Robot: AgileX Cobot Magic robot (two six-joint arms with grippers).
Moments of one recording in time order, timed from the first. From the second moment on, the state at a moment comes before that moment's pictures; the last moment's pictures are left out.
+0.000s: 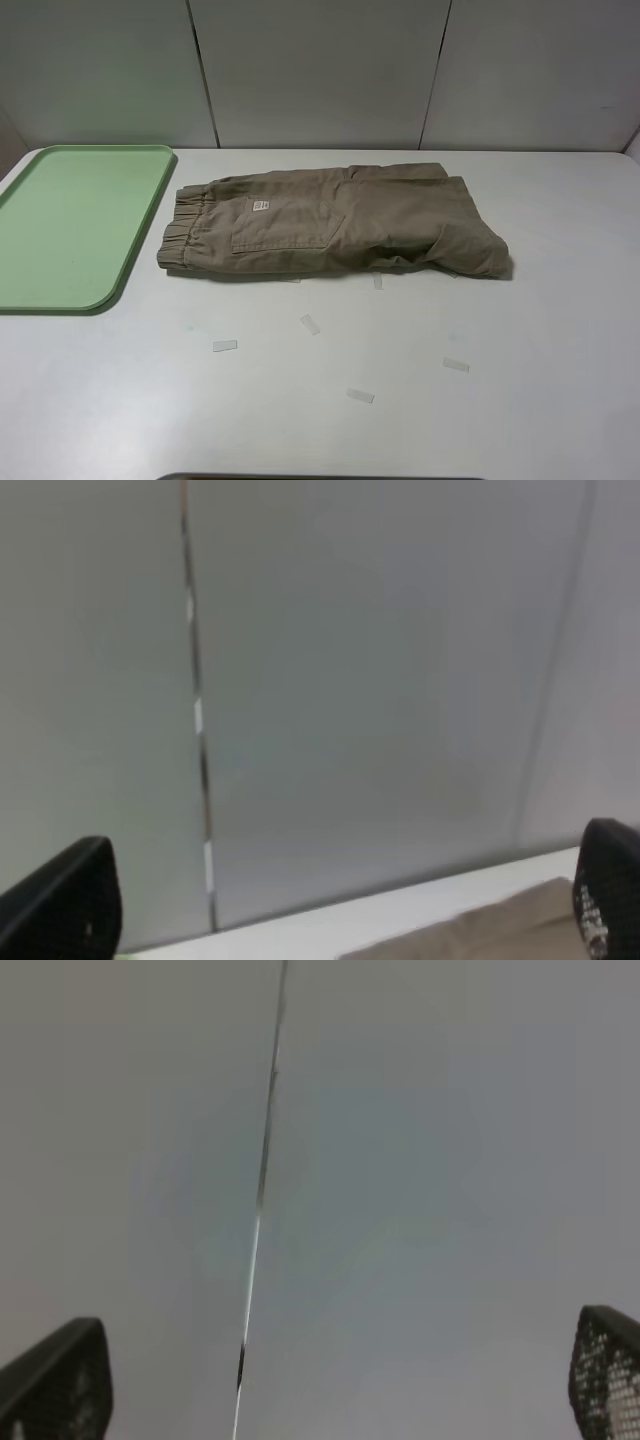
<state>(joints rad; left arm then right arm) -0.26 0.49 -0.69 -0.24 0.19 0.23 0.19 1.17 -1.10 -0.90 0.09 0.72</state>
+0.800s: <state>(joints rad) -0.26 0.18 -0.62 0.21 1.16 -0.18 0.35 0.91 -1.10 -0.60 0.35 0.46</state>
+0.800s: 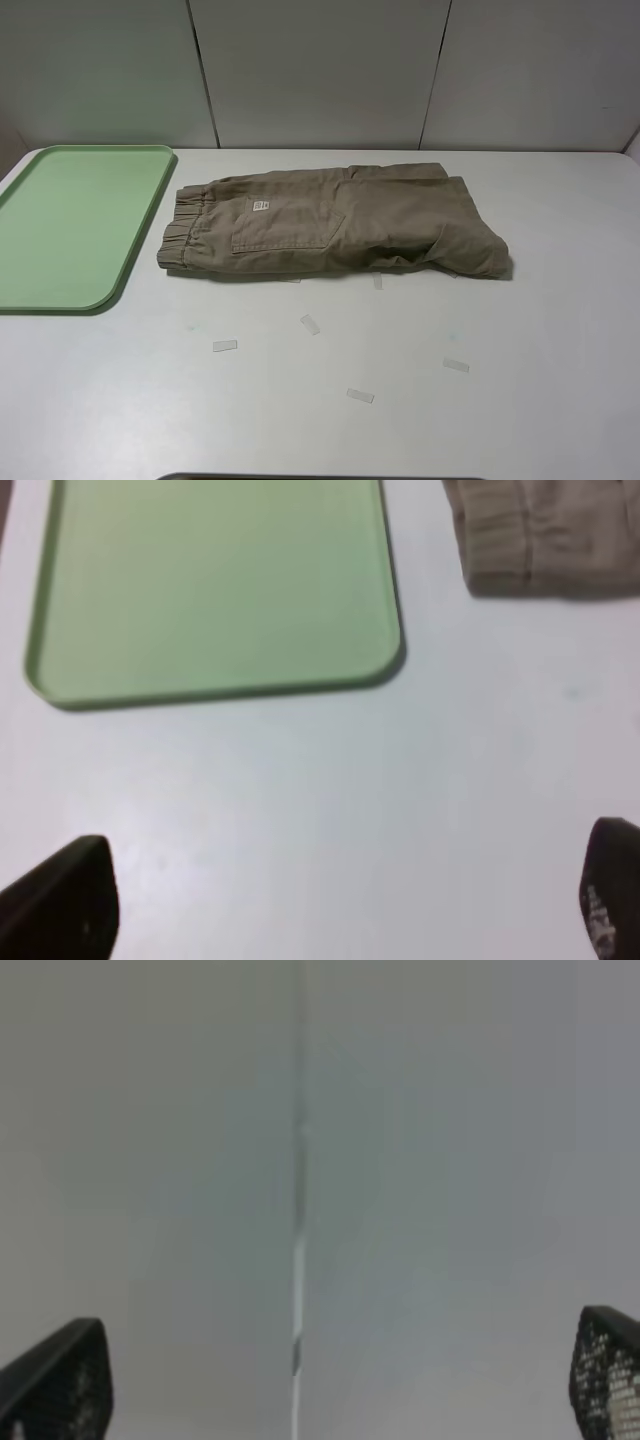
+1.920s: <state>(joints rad) -0.26 0.18 -0.48 -0.03 1.07 -0.10 0.45 0.91 -1.10 -0.52 0.49 0.37</state>
